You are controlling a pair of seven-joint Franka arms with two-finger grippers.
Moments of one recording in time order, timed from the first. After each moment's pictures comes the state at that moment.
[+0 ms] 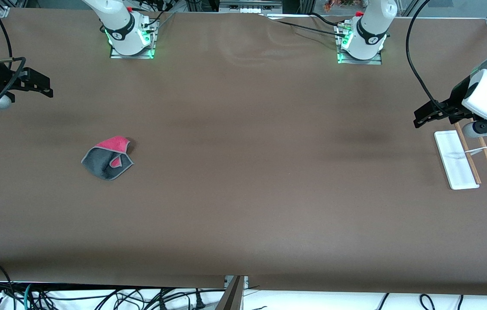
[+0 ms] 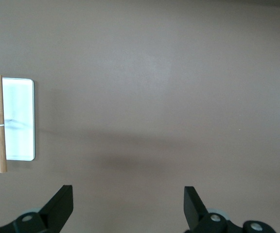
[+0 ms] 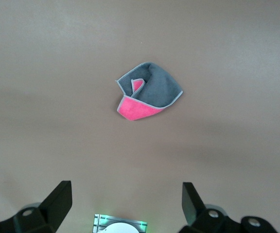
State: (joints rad) left arm -0.05 0.04 -0.01 -1.65 -0.01 1.68 -0.22; right arm 0.06 0.03 -0.03 -1.55 -0.01 1.46 -0.13
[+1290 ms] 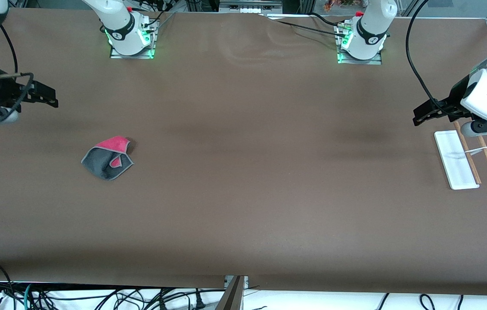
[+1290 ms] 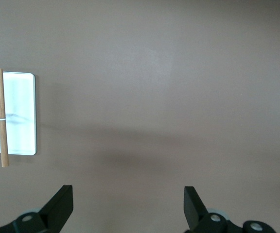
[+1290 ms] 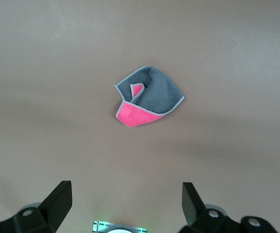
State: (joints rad) left arm -0.04 0.04 -0.01 -1.64 -0.01 1.65 -0.22; right arm 0.06 0.11 -0.03 -1.54 0.00 1.50 -0.13
